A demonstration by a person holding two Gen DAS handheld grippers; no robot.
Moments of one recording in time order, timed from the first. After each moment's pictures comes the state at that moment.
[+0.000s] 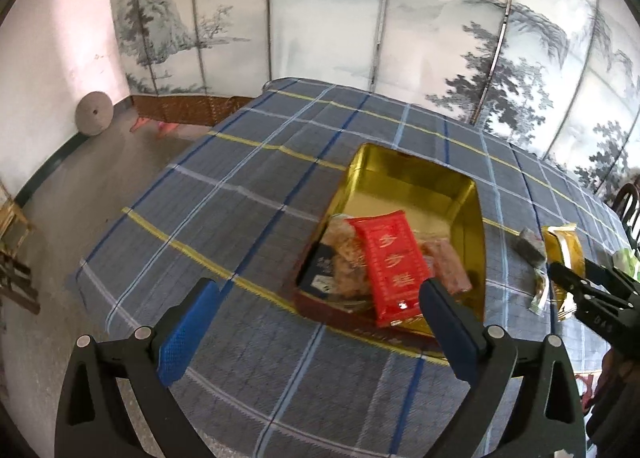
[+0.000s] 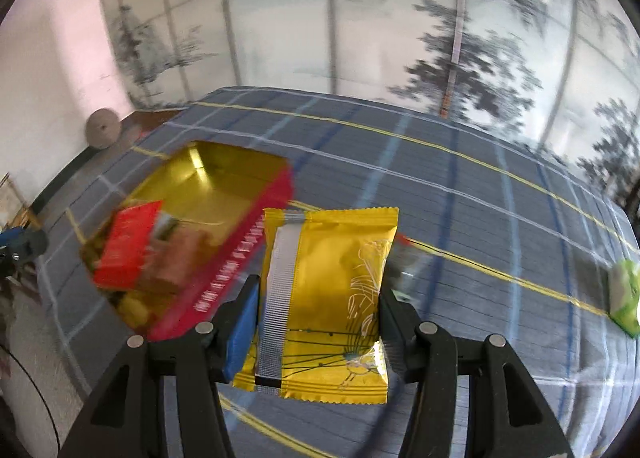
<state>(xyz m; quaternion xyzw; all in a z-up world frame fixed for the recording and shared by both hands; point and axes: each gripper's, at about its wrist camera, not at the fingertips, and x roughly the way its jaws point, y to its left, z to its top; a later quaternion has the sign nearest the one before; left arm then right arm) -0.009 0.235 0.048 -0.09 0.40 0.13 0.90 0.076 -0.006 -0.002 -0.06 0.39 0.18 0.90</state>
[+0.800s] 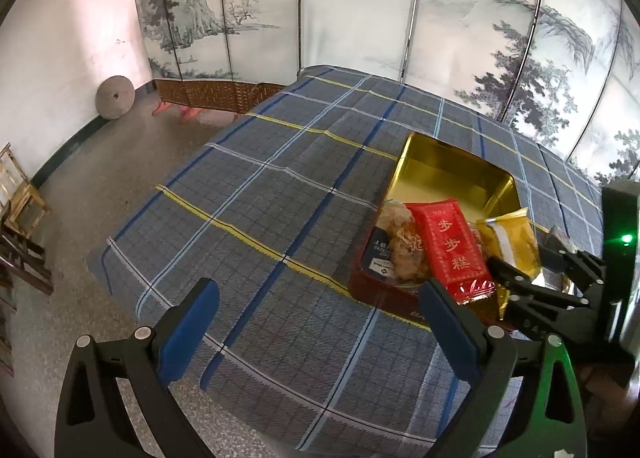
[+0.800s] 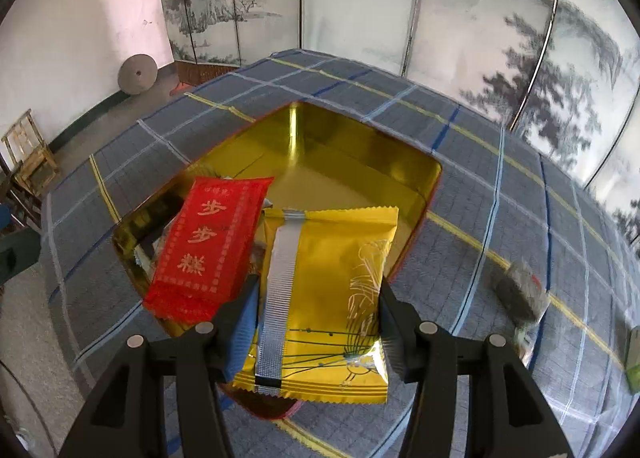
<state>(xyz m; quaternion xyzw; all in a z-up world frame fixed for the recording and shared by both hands) -0.028 0.268 0.040 -0.09 0.42 0.17 0.89 0.076 0.116 -0.032 -0.14 0.41 0.23 0.87</state>
